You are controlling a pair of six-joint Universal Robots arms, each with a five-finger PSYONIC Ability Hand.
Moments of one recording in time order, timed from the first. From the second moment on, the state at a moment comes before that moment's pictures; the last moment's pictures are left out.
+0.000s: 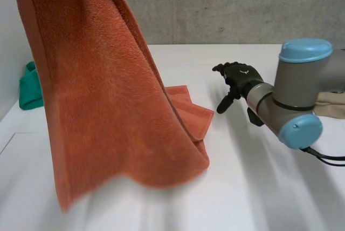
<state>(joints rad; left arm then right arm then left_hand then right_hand) 4.25 -1.23 -1.37 3.12 -1.35 3.48 1.98 -0.85 1.05 0.09 1.43 3.11 1.18 1.20 1.19 1.20 0.98 0.23 0.21 0.21 0.21 0.05</state>
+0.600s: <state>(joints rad) 4.25 -1.20 -1.31 3.06 -1.41 3.46 2.06 -0.75 1.04 0.03 1.46 3.19 1.18 1.20 1.19 1.20 0.98 1.13 1.18 1.18 1.19 0.99</state>
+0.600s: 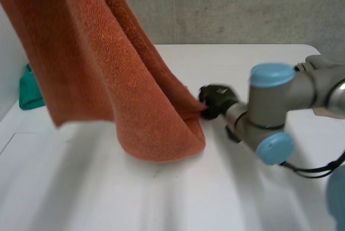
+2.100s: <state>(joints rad) 4.63 -2.05 -1.40 3.58 -1.40 3.43 1.68 -0.95 1.19 -0.21 1.22 2.61 1.18 1.20 1.19 1.20 0.98 1.13 1.18 1.19 1.20 1.02</state>
